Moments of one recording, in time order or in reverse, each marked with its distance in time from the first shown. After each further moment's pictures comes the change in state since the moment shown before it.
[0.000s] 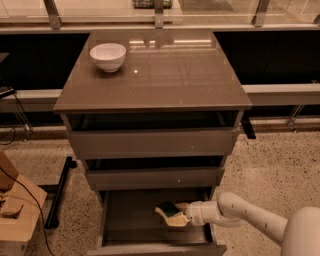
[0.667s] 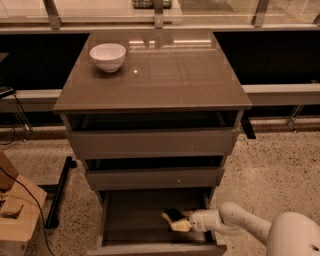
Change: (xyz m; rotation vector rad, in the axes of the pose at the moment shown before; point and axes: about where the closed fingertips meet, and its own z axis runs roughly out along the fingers) arm 0.070 -0.054 0.015 0.075 0.006 0.145
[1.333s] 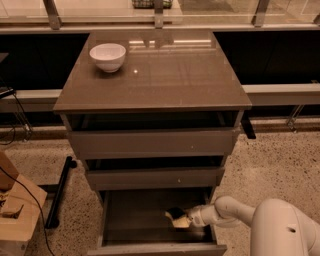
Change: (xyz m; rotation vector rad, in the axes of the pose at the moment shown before) arm 0.014 -0.038 0.005 0.092 0.129 0.038
